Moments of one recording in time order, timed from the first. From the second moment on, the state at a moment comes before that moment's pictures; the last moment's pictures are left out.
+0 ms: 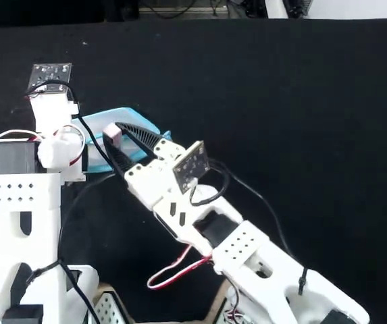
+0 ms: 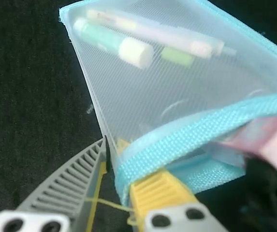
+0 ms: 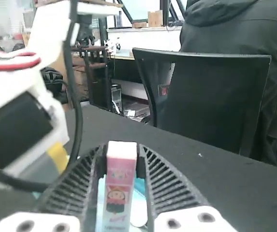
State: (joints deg) left arm -7.5 -35.7 17.1 90.6 -2.2; right arm -42.5 -42.0 73.5 -21.9 -0.4
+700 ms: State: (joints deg) left arm -7.6 -35.6 17.3 91.1 -2.4; right arm -46.9 -42.1 80.7 -20.4 7.3
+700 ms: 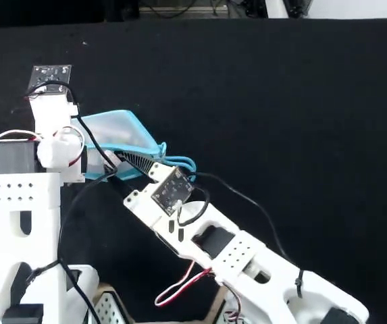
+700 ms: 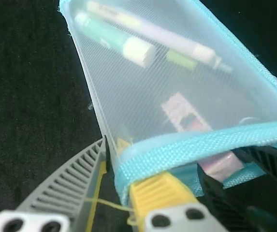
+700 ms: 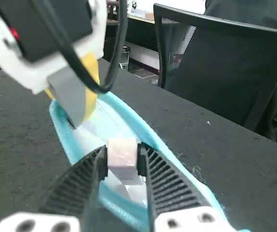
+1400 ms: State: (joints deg) left arm -8.2 -35.7 17.2 91.3 -2.3; right arm -46.4 -66.3 45.6 55.3 8.4
